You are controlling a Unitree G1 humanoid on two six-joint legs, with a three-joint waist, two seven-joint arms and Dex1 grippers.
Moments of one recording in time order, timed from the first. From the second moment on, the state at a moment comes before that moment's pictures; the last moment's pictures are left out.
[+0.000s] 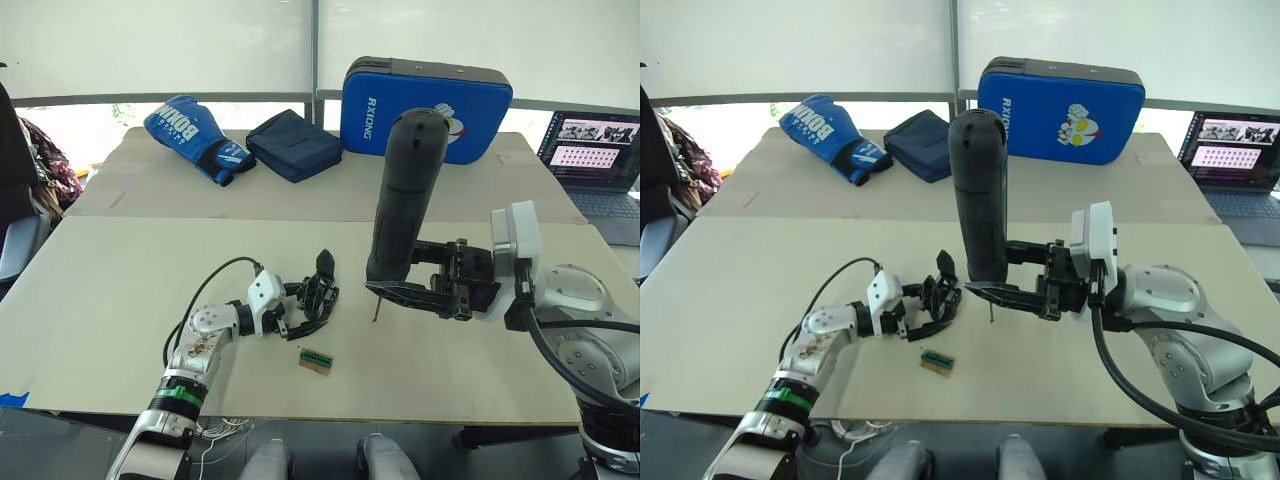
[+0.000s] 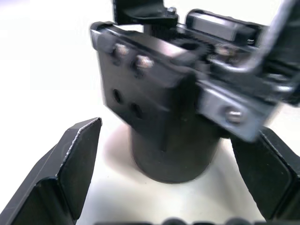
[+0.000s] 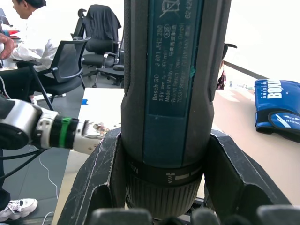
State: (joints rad) left arm -0.38 0.33 -0.12 0.30 -0.19 -0.01 -1.03; right arm -0.37 -0.71 -0.10 -0.54 0.81 0.49 0.94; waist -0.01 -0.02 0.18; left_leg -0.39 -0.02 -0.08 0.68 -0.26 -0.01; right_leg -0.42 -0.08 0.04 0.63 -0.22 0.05
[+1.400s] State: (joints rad) left arm -0.37 0.35 -0.15 0.28 -0.18 -0.01 -1.00; right arm -0.37 -0.70 -0.10 -0.54 0.81 0.49 0.93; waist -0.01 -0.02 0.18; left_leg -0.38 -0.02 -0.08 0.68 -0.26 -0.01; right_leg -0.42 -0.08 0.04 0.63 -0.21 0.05
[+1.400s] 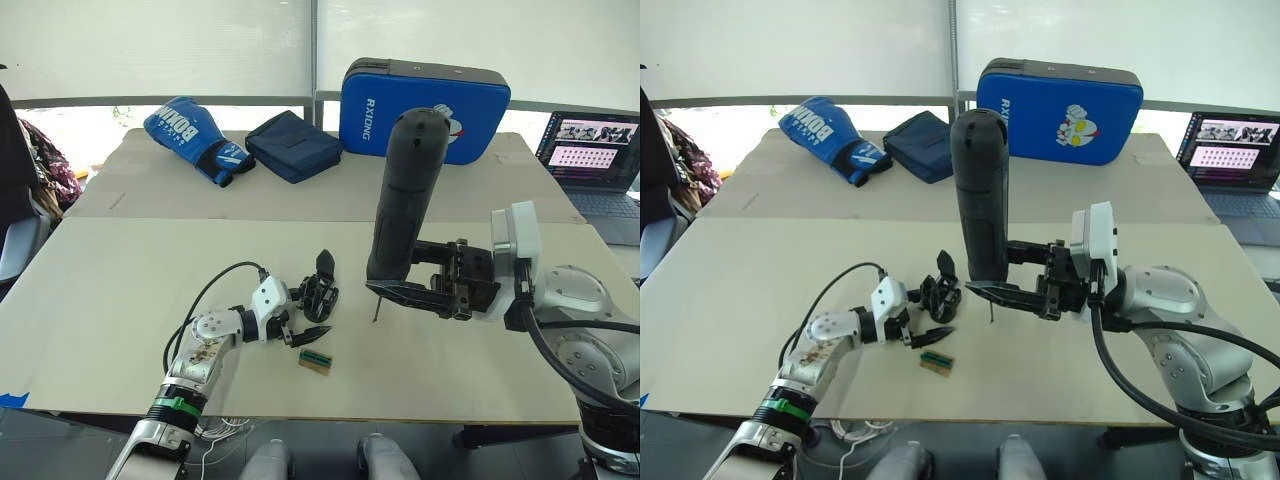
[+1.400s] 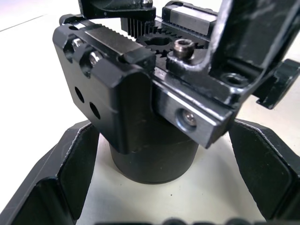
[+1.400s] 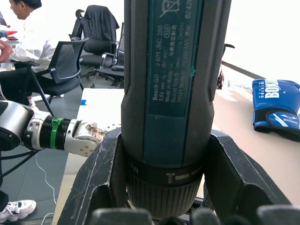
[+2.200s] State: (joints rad) left arm -0.38 0.35 -0.17 0.29 -0.18 -0.01 -0.99; right arm -0.65 -0.67 -0.10 -0.47 0.95 0.61 0.86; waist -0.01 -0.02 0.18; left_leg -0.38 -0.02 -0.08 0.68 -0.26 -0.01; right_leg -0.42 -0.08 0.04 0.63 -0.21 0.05
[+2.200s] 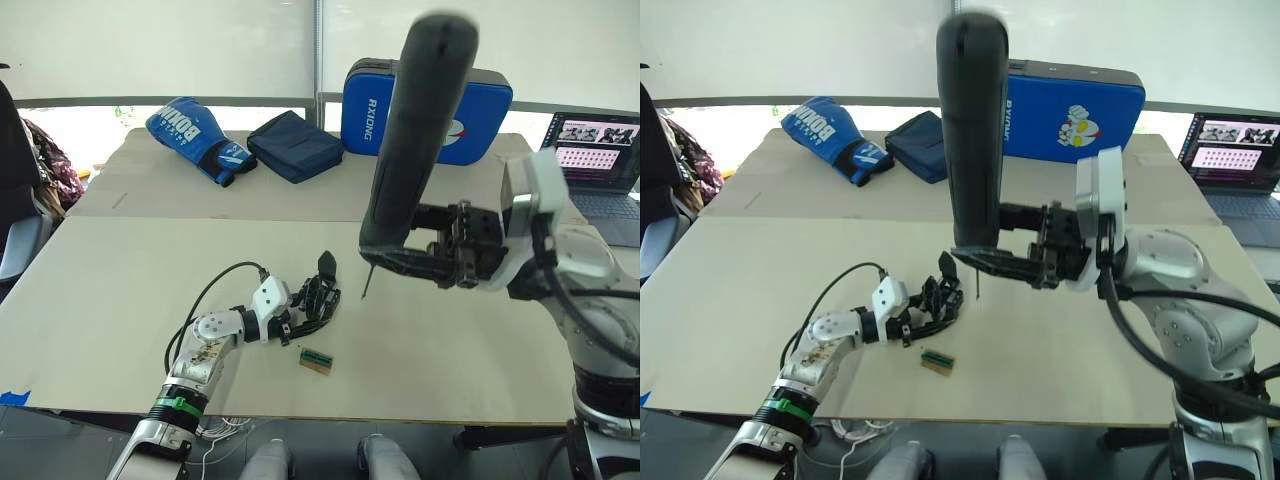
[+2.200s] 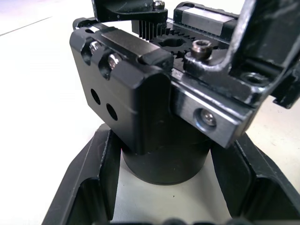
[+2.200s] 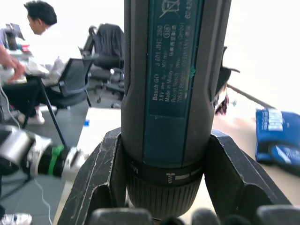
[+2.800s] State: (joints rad) left arm -0.37 0.35 -0.17 0.27 -0.18 0.02 -0.99; right arm -0.91 -0.46 0.07 -0.32 0.90 0.73 0.73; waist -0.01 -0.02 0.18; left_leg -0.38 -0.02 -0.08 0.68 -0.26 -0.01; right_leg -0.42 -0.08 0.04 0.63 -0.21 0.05
